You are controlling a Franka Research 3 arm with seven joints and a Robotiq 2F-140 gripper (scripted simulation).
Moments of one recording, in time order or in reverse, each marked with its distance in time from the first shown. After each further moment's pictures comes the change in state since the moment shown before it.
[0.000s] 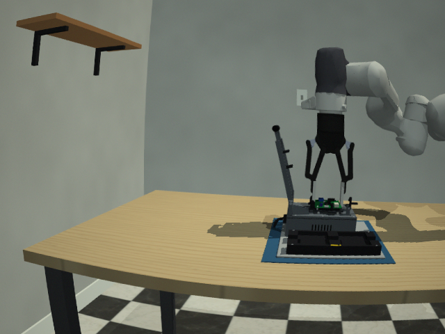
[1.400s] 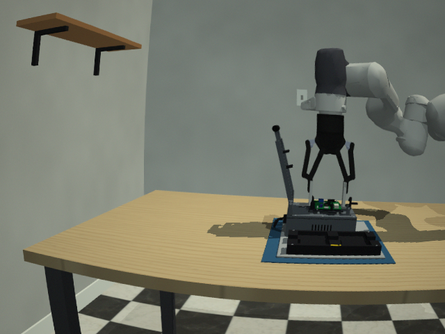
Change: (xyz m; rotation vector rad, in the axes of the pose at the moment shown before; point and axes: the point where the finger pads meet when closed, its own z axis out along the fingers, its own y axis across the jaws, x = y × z) arm 0.000 -0.001 0.002 0.002 0.002 0.001
